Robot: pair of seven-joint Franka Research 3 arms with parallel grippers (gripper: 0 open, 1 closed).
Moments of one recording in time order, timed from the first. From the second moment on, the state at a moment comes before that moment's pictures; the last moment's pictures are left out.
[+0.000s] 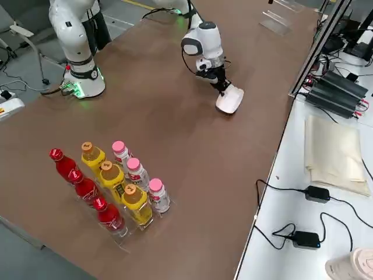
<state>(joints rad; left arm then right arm) 0.40 0.63 -1.07 -1.36 0.52 1.79 -1.02 0.99 0.66 -0.59 -1.96 0.62 2.82 1.82</state>
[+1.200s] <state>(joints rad) 0.04 0.13 -0.11 -1.53 0.00 1.68 -0.17 0.99 0.54 -0.60 -1.89 0.62 2.53 1.41</state>
